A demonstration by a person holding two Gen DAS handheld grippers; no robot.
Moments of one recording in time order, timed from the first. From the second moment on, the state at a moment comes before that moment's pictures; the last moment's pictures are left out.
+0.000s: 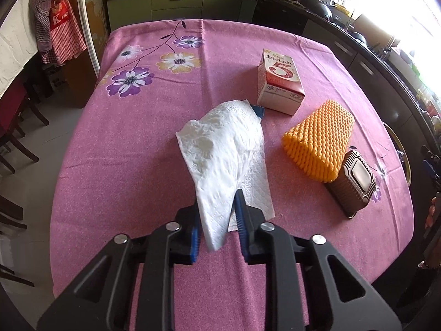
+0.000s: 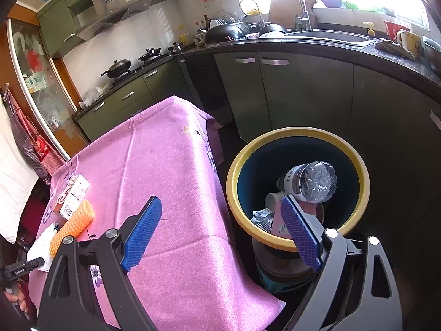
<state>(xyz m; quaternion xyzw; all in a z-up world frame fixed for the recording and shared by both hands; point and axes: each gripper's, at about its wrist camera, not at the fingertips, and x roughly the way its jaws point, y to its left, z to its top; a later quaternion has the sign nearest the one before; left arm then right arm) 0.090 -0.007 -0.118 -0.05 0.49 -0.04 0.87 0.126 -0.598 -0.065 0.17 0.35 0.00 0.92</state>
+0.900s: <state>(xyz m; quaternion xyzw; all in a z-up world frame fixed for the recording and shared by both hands) 0.060 -0.001 -0.086 -0.05 0.47 -0.06 0.88 0.125 -0.596 -0.067 0.18 0.35 0.01 0.92</state>
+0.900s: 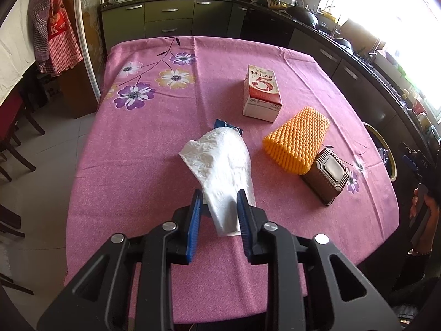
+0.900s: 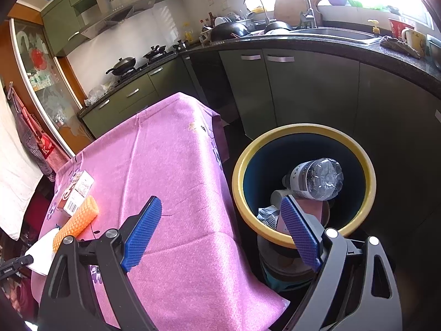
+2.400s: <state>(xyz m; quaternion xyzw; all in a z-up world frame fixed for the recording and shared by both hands) 0.159 -0.401 -0.020 0.17 0.36 -0.45 0.80 0.064 -0.706 -0.069 0.23 0.31 -0.10 0.92</state>
